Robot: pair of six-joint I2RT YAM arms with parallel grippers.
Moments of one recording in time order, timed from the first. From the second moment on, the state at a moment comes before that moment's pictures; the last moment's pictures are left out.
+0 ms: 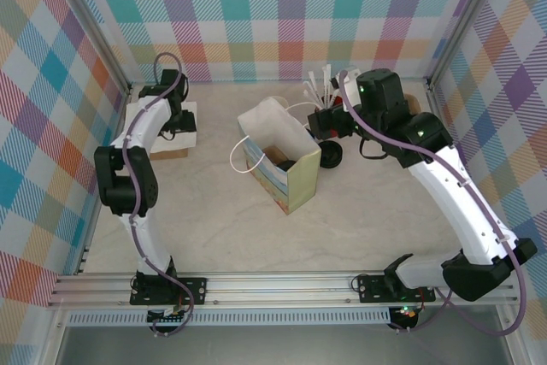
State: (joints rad) left arm -0.03 1.98 1.74 -0.99 -0.27 -0.23; right arm 0.58 1.31 1.66 -0.95 0.09 0.06
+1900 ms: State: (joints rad) left arm -0.01 2.12 1.81 -0.97 -0.28 -0.19; right arm 0.58 1.30 1.62 -0.94 0.10 0.06
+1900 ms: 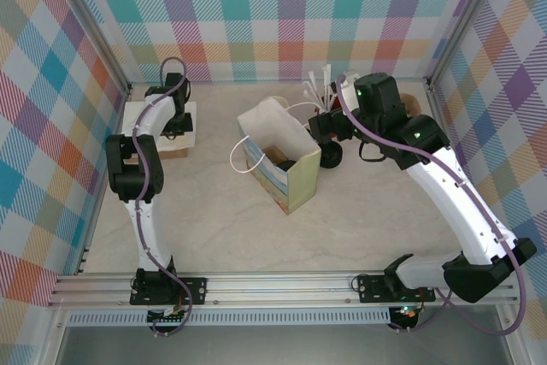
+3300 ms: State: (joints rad) left arm 0.00 1.87 1.64 -0.95 -0.10 -0.24; right arm 0.58 1.32 1.62 -0.94 0.09 0.06
